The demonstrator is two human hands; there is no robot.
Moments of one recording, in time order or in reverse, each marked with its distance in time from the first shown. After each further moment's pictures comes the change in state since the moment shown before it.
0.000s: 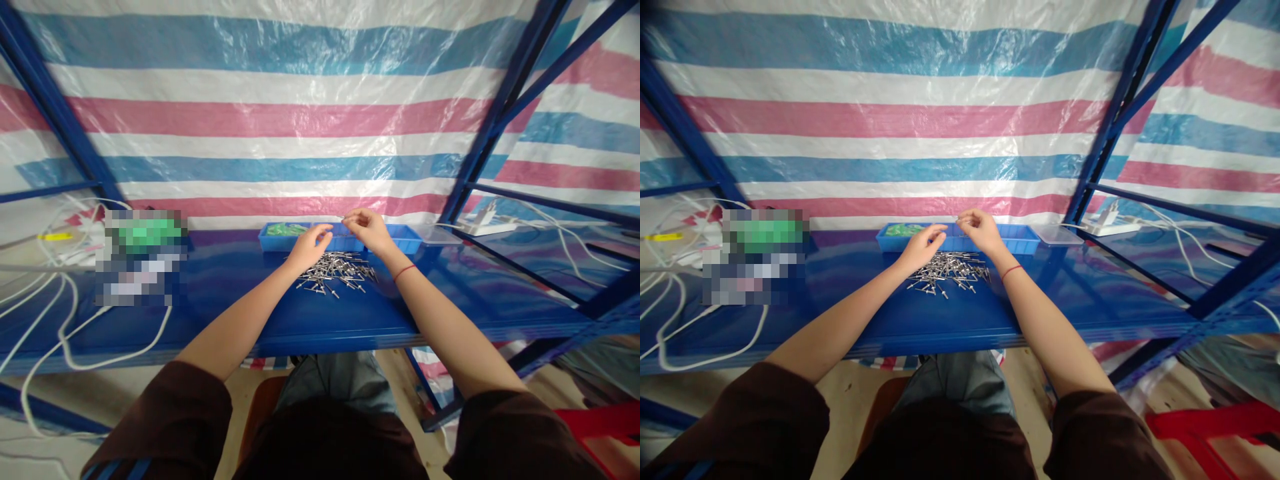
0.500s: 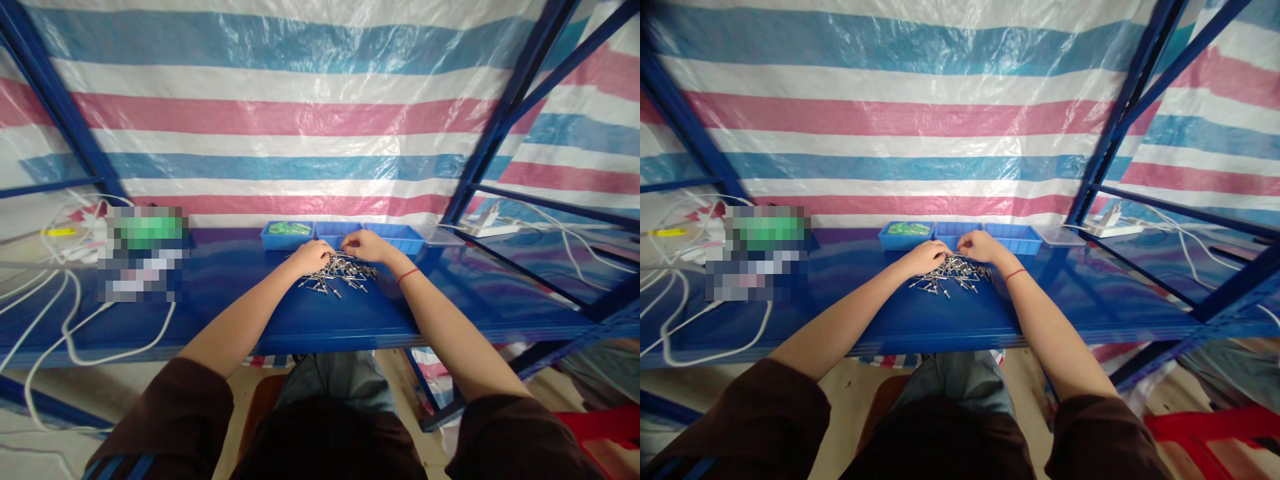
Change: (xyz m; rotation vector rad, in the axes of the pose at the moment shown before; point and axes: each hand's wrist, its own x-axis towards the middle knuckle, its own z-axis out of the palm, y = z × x) left_hand -0.005 -0.015 0.001 0.388 -0.440 0.098; right_hand -0.012 -0.003 -0.007 -0.652 -0.554 -0.061
